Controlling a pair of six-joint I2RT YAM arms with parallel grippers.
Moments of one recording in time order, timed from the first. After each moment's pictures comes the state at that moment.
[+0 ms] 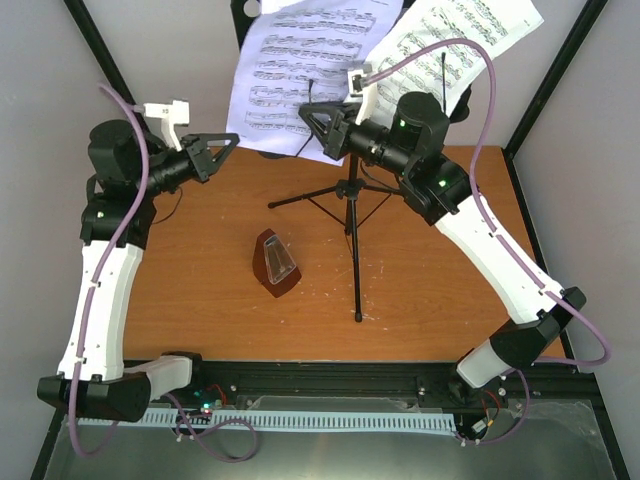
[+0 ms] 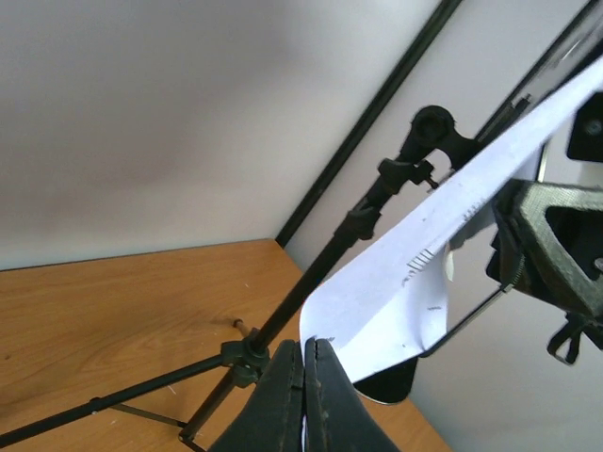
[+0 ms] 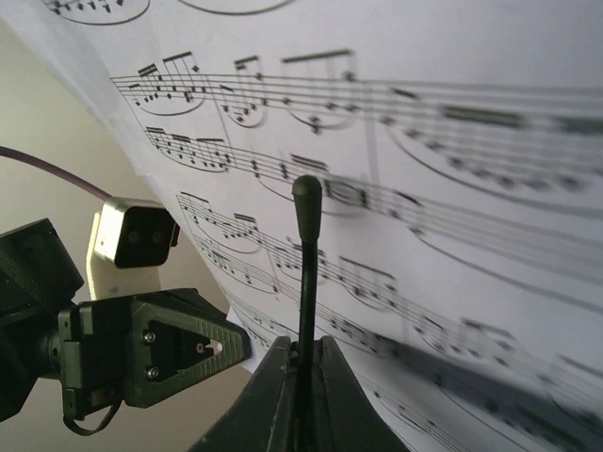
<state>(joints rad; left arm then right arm) -0.05 1.17 1.50 -0.43 0.80 -0.46 0.68 1.54 1.82 -0.17 -0.38 0.46</state>
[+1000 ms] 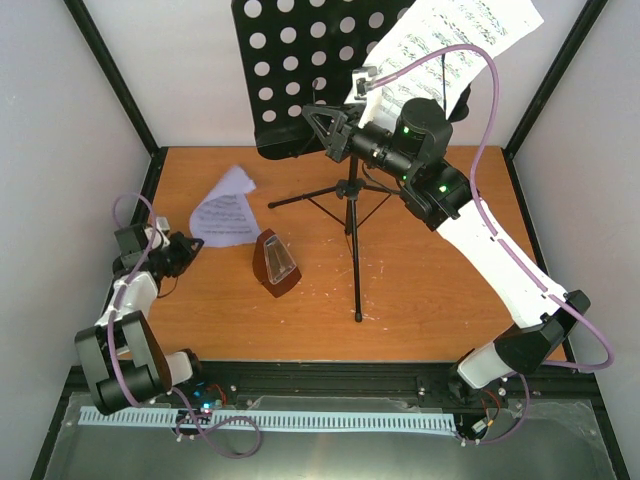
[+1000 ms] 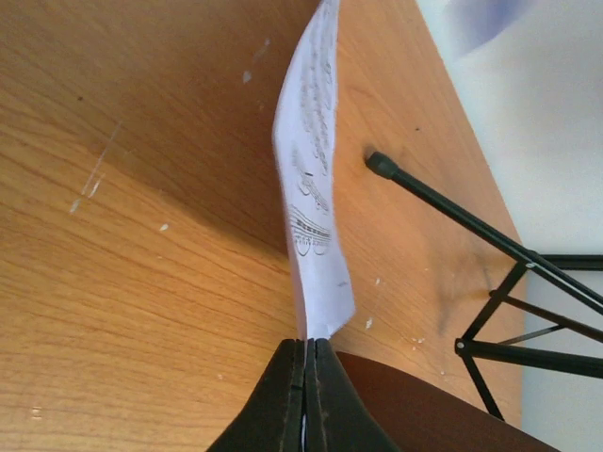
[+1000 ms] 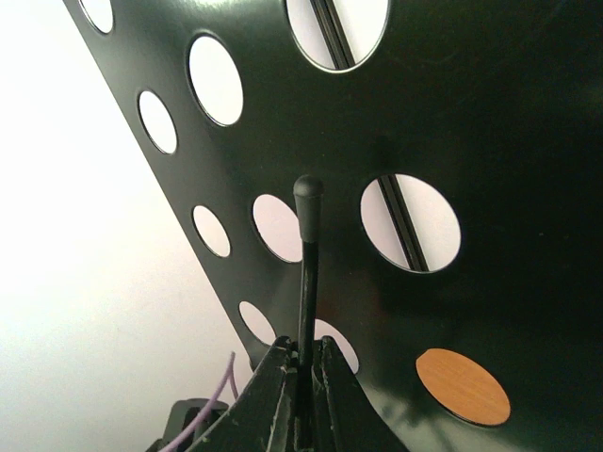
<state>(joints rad) 0.40 1.23 0.59 -0.15 0.71 -0.57 0.68 1.51 1.77 -0.12 -0.35 0.43</state>
